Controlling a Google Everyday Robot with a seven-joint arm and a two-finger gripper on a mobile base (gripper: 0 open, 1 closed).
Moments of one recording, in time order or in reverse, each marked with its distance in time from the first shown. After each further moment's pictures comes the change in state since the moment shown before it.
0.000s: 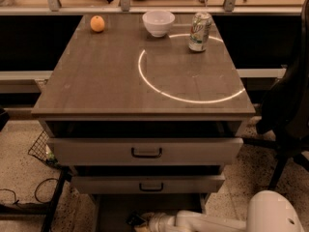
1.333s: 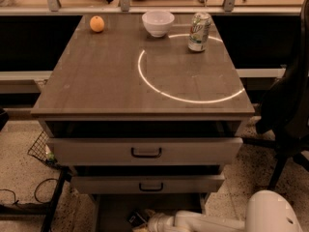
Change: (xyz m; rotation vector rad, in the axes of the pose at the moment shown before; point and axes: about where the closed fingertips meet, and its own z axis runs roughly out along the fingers) arm 0.000 0.001 0.006 -0.002 -0.001 0.002
